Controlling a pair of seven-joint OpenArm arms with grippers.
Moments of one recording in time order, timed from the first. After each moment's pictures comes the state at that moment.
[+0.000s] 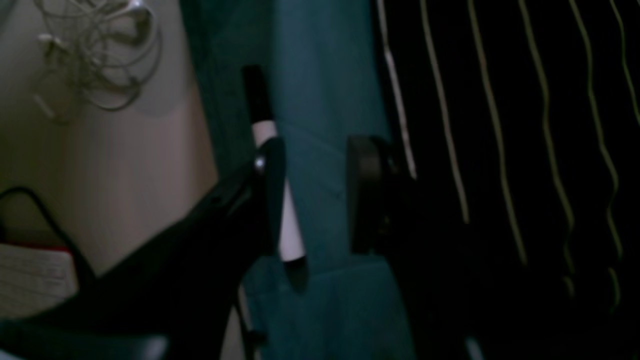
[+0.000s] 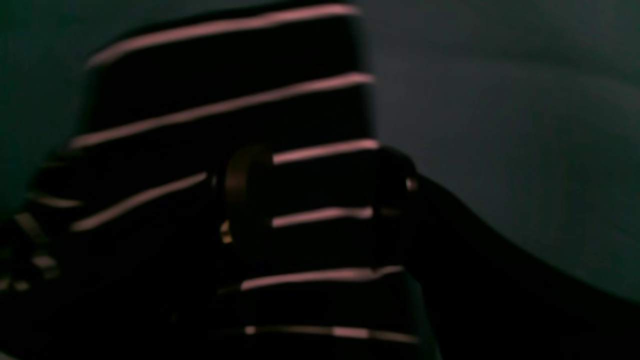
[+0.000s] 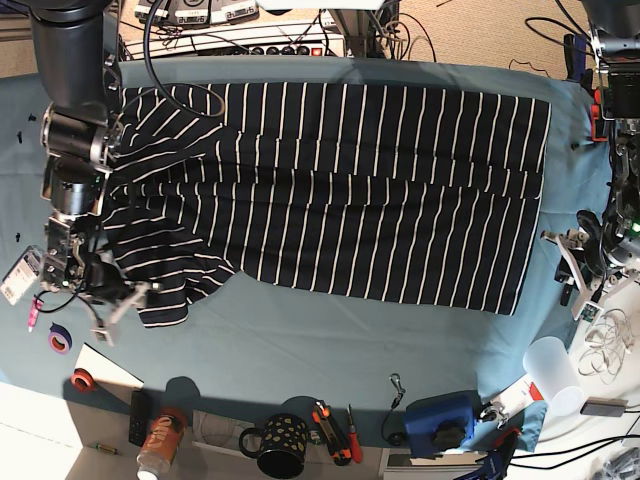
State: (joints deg) left arm -10.8 -33.9 -4.2 83.2 -22.9 -26.0 50.4; right arm 40.1 24.6 8.0 30.4 12.6 34.4 -40.8
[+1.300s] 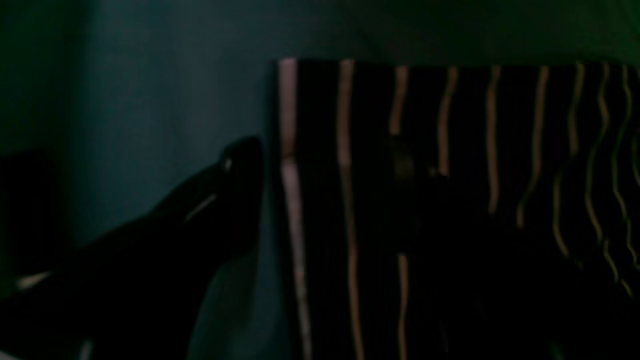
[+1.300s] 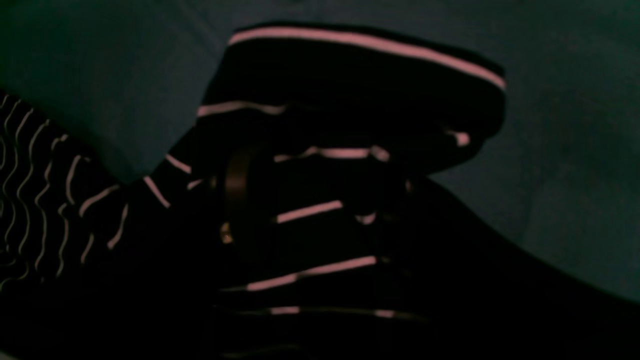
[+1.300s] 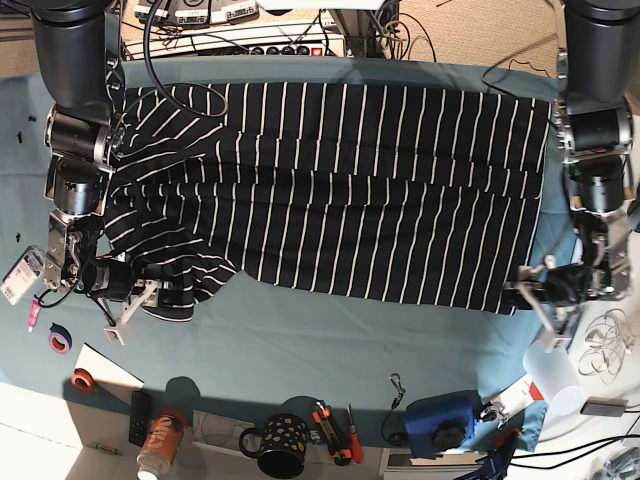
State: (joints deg) left arm -34.9 -21.6 -4.6 38.6 -24.8 -34.7 47.2; right arm 40.0 24.1 8.1 30.7 23.7 38.5 -51.2
